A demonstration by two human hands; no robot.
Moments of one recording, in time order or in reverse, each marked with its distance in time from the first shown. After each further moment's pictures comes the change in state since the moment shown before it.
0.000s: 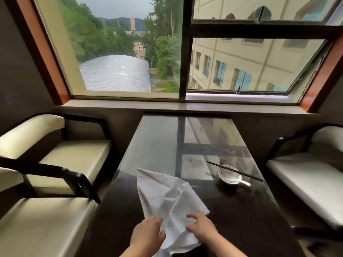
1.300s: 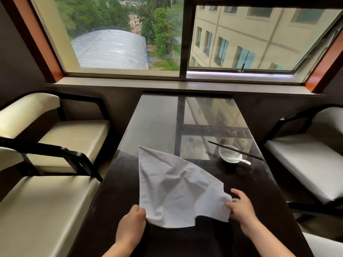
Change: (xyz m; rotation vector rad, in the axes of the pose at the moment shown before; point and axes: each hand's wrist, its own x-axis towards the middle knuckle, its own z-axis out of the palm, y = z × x) left_hand -0.029 -0.063 0.048 -0.049 0.182 -0.132; right_hand -0.030 0.075 -0.055 0.753 0.331 0.231
